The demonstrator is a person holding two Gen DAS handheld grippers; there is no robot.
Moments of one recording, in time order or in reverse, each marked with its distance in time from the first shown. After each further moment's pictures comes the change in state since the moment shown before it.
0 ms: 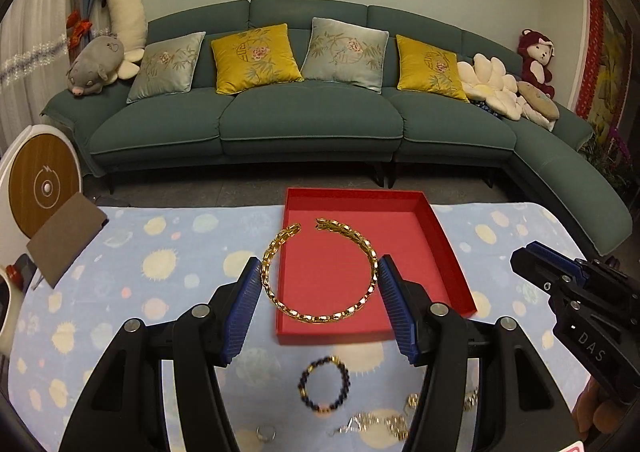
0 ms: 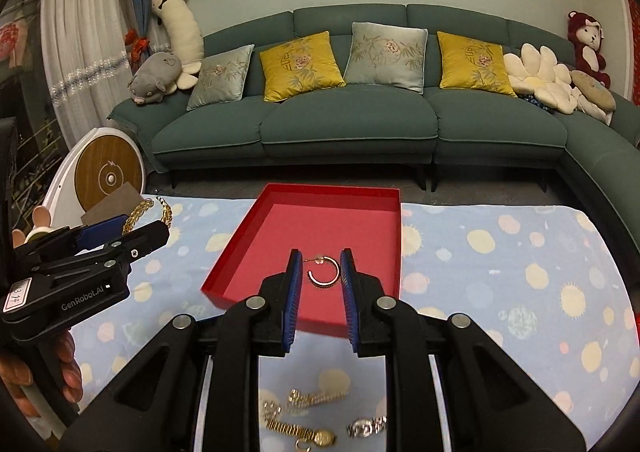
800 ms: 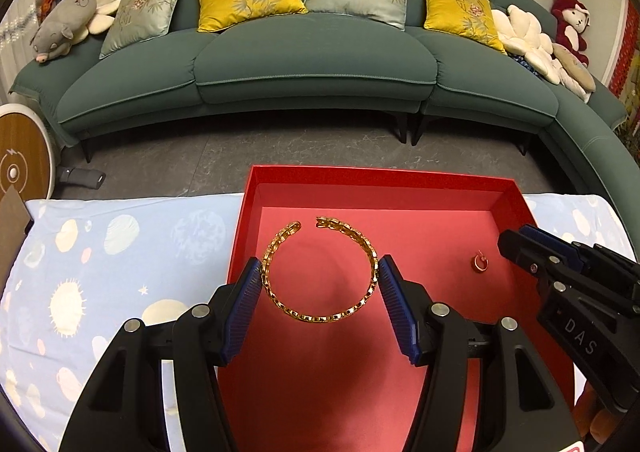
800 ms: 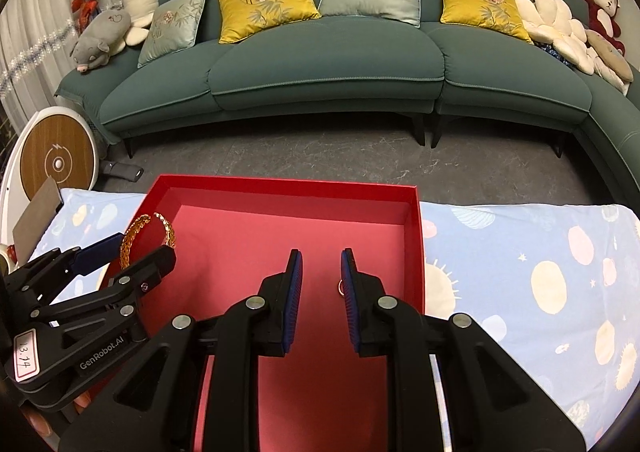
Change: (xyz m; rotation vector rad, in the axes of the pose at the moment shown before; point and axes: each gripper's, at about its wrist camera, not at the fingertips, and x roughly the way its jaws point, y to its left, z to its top) left arm 0.211 -0.002 0.022 -0.008 0.204 0.033; right arm 0.213 -0.041 0.032 0.027 0.219 -0.065
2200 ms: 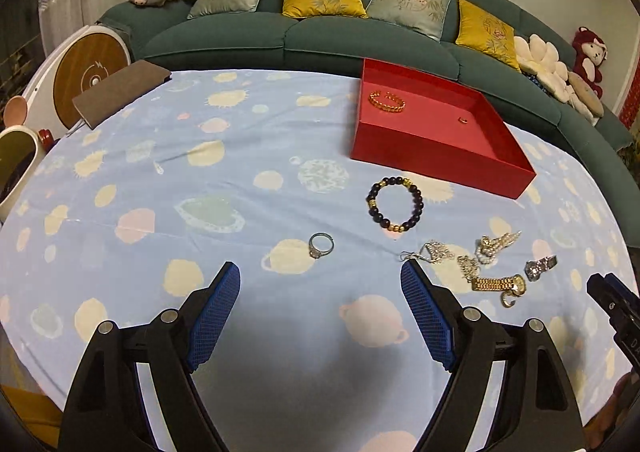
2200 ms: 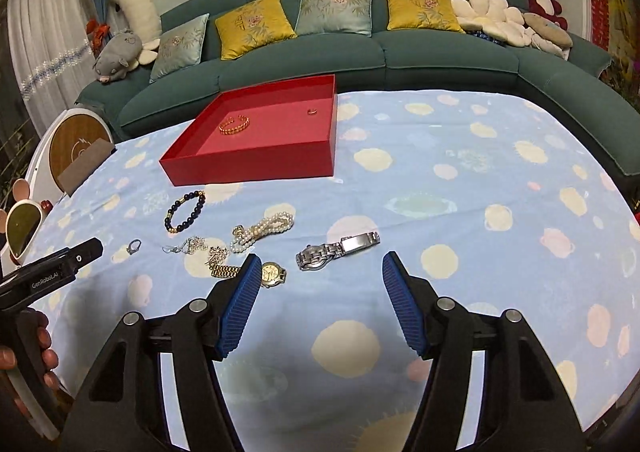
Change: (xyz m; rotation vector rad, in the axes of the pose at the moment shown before) left arm -0.194 0.051 -0.243 -0.161 -0.044 0.082; right arm -0.215 -0.008 -0.252 0.089 -0.105 -0.044
